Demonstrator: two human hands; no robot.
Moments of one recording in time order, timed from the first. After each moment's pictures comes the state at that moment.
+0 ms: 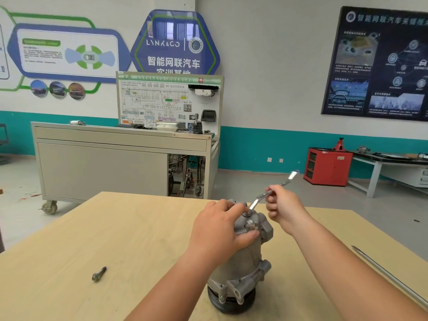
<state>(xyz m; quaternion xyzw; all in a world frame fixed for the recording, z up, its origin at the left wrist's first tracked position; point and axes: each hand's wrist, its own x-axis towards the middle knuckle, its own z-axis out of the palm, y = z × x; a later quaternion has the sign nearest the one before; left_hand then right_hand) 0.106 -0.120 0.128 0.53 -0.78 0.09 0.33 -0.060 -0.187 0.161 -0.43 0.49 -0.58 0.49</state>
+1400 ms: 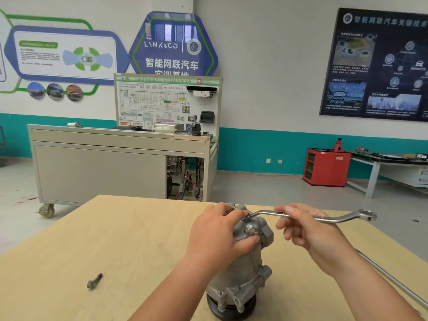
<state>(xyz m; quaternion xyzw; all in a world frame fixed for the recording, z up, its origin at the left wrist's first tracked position) 0.108 -0.126 0.123 0.51 -0.78 0.10 0.35 -0.086 -0.107 0.155 -0.55 0.40 -0.56 0.47</state>
